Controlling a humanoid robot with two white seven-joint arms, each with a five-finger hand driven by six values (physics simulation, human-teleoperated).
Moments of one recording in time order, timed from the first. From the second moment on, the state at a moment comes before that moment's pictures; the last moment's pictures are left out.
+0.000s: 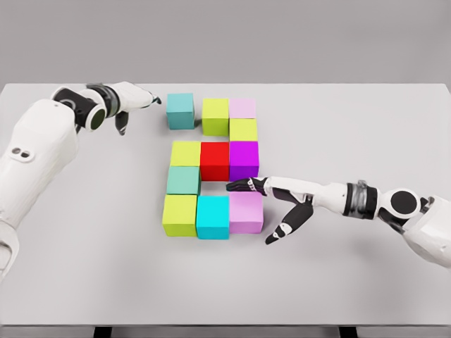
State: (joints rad) left arm -0.95 0.34 -0.77 -0.89 -0.93 -0.13 -0.61; right arm -0.67 -0.70 1.16 -1.33 -0.71 -0.47 0.61
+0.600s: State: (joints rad) left arm -0.94 0.33 -0.77 -0.90 -0.95 -0.20 -0.61; right arm -0.69 -0.72 1.16 -1.36 -0.69 -0.47 0.61
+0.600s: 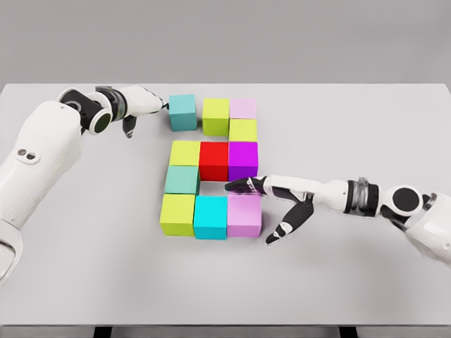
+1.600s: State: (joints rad) left arm -0.94 0.31 -0.77 -0.91 -0.95 -0.21 -0.61; right arm -0.40 -0.94 0.48 -1.75 -0.69 -0.53 0.61
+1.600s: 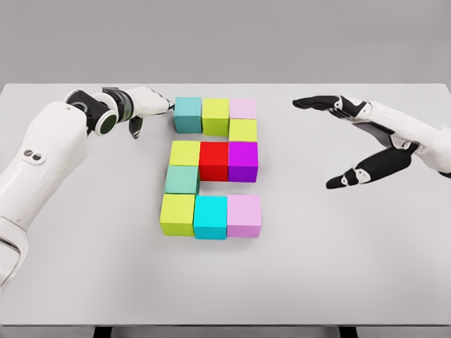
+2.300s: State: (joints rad) left arm -0.95 0.31 -0.77 -0.91 -0.95 -0.21 -0.61; right arm -0.34 -0.87 0.44 -1.75 -0.69 -0.50 0.61
